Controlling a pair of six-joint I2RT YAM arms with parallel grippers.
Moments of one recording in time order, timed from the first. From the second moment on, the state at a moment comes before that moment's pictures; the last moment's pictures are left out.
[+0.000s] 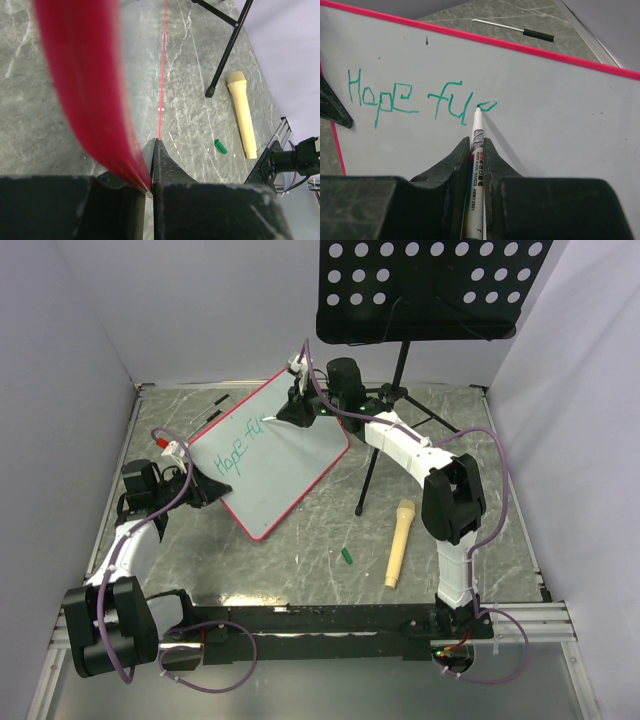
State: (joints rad) left arm 0.21 1.11 0.54 0.06 0.96 -0.27; right arm 0.55 2.01 1.78 -0.09 -0.66 -0.14
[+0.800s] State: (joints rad) left arm 0.21 1.12 0.54 0.05 0.96 -0.29; right arm 0.55 2.01 1.74 -0.07 -0.67 -0.14
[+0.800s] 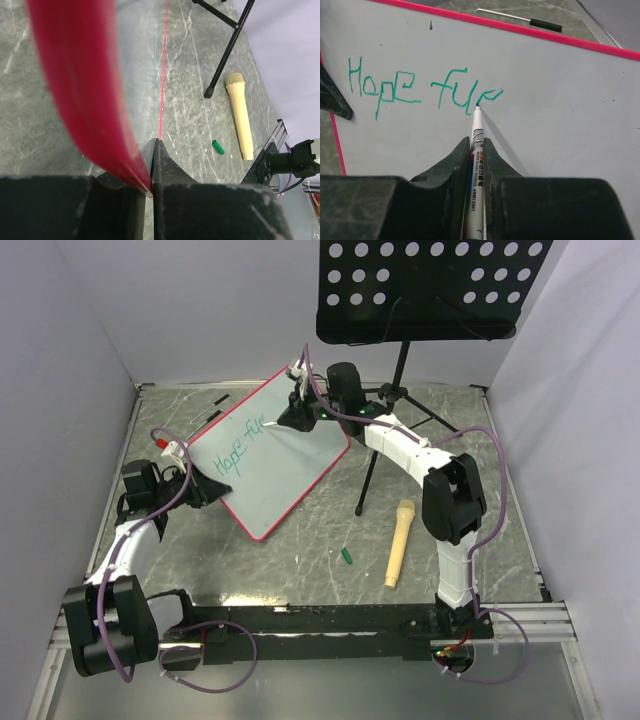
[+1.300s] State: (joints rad) left arm 0.21 1.12 0.54 0.05 0.96 -0.29; right arm 0.53 2.00 1.71 -0.07 -0.67 -0.14
